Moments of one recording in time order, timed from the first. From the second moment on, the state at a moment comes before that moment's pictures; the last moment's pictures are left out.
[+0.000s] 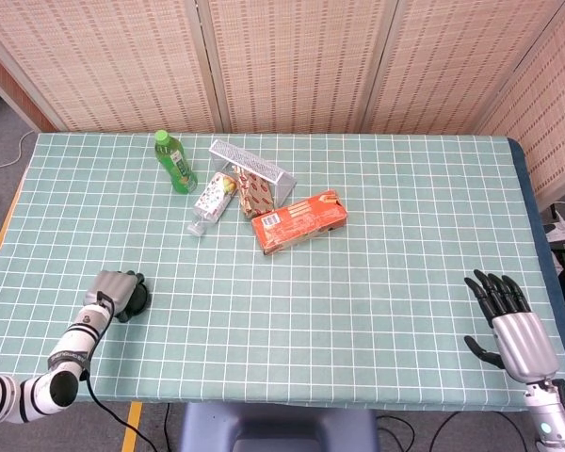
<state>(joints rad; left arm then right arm) -0.99 -1.21 0.17 -1.71 0.42 0.87 0.67 0.08 -1.12 0.00 -1.60 -1.63 1.49 -0.05</state>
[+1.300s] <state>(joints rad) -0.58 -1.09 -0.40 -1.61 0.90 0.54 -0.68 0.08 -1.12 -0.01 -1.61 -1.63 1.49 -0.08</state>
